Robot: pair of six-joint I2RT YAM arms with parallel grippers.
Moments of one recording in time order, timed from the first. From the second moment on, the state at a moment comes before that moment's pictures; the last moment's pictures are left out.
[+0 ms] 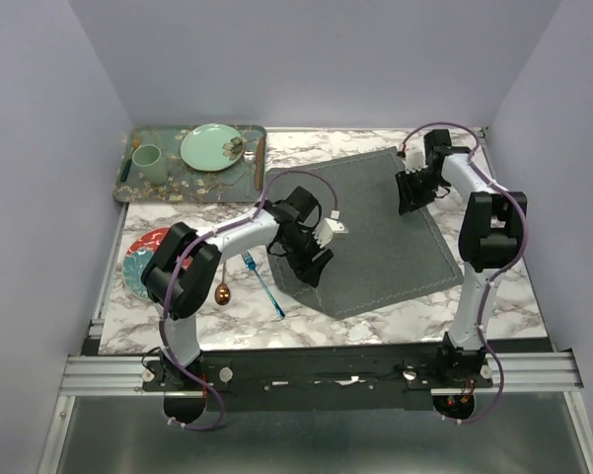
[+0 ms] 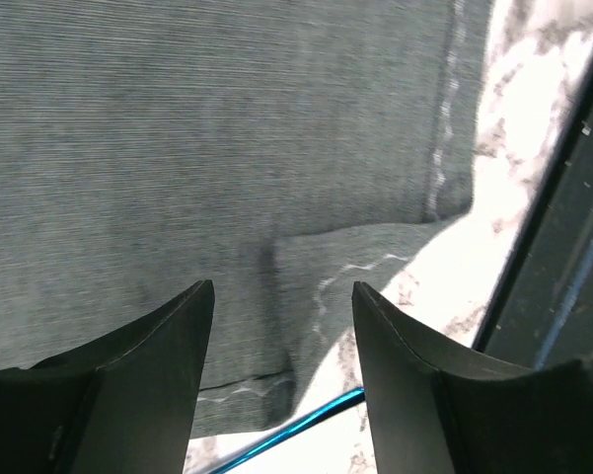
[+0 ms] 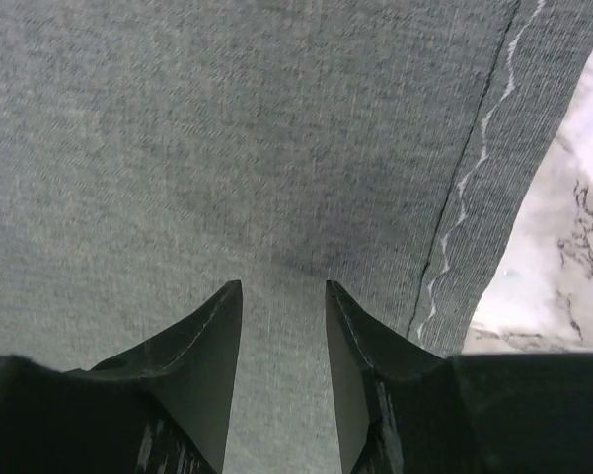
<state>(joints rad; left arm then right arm) -0.69 1.84 1.27 -0.64 0.57 0.35 0.01 2.11 1.68 -0.84 -0.30 -0.32</state>
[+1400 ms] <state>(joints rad) -0.32 1.83 1.46 -0.41 0.44 0.03 0.01 2.15 1.90 -0.93 -0.15 -0.42</state>
